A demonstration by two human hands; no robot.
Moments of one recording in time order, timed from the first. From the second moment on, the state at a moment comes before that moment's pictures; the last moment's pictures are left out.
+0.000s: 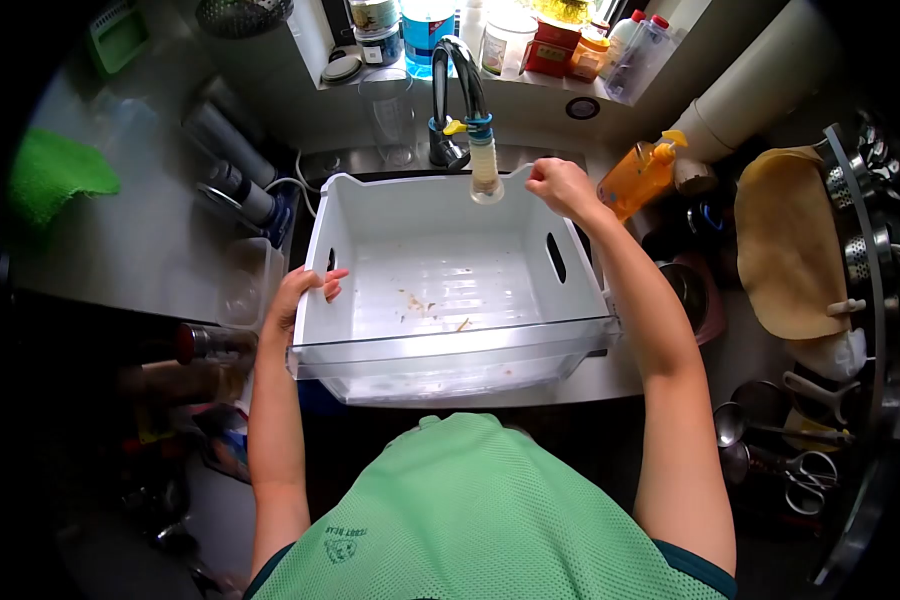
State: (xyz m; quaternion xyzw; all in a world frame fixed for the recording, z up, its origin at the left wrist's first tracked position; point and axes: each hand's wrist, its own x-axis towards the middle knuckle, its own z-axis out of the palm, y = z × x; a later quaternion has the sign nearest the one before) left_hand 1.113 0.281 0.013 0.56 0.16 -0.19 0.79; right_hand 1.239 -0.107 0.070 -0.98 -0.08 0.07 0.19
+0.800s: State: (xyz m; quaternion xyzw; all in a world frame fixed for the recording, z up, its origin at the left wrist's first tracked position) left_hand 1.160 0.280 -0.012 0.52 0.23 -0.23 0.79; right_hand 1.325 -0.052 -0.001 -0.95 -0.15 -0.11 0.24
